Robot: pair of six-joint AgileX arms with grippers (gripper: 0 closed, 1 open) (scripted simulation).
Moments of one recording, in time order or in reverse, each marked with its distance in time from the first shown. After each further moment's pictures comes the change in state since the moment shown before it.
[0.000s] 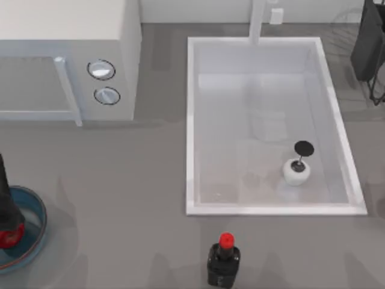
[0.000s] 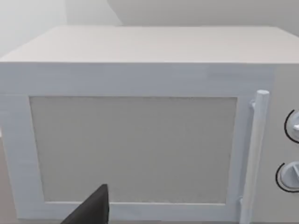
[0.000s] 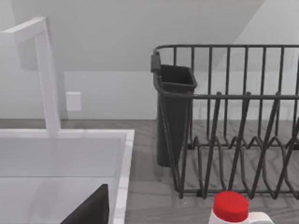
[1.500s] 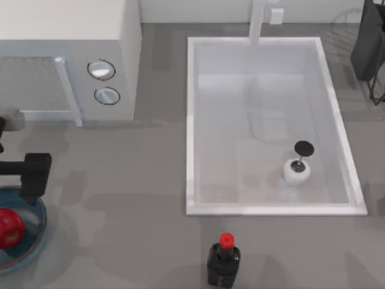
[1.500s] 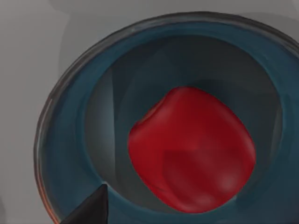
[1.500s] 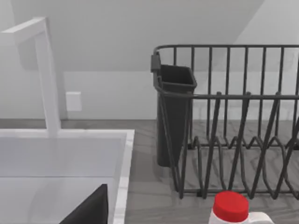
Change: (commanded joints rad) left arm -0.046 1.533 1.031 -1.063 0.000 -0.026; right arm 0.000 0.000 0.000 0.000 0.000 0.000
